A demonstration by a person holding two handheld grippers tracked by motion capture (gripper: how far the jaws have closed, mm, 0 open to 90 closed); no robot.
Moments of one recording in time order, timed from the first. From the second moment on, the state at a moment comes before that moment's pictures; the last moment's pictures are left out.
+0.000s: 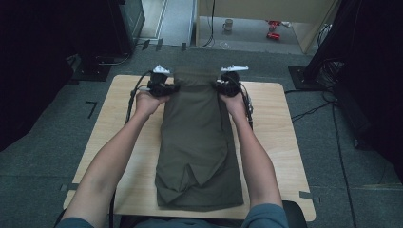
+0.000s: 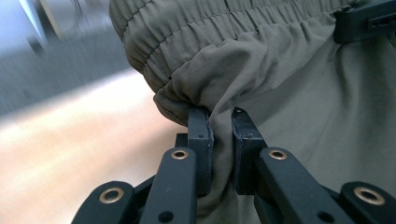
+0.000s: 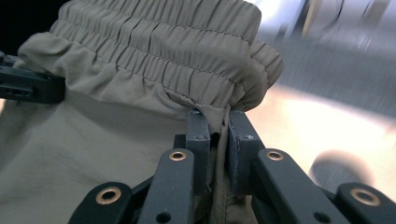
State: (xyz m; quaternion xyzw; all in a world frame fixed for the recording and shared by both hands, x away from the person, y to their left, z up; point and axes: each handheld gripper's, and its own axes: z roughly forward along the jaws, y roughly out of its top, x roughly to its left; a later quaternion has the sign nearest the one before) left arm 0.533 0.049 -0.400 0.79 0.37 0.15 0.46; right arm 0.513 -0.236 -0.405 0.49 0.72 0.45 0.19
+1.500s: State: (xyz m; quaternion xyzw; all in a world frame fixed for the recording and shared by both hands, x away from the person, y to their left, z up) left arm 0.386 0.055 -0.437 0.85 0.27 0.14 0.43; right arm 0.391 -0.252 -0.453 0.42 0.79 0.43 0.16
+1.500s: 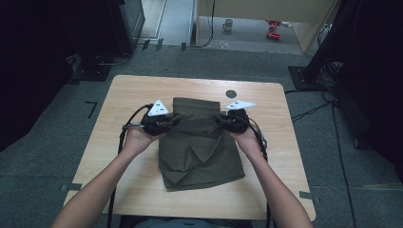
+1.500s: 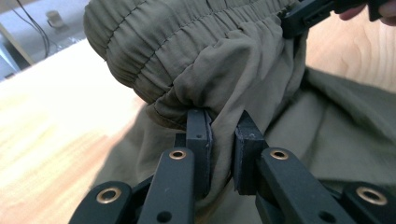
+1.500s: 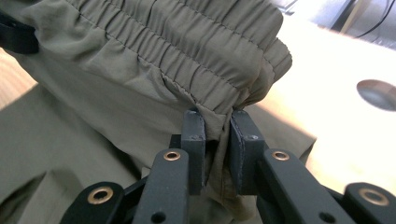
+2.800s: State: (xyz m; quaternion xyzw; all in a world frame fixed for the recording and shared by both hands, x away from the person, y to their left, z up) left arm 0.376 0.069 -0.496 0.88 0.31 0.04 0.36; right arm 0.369 -0.254 -0.495 0.41 0.82 0.38 0.10
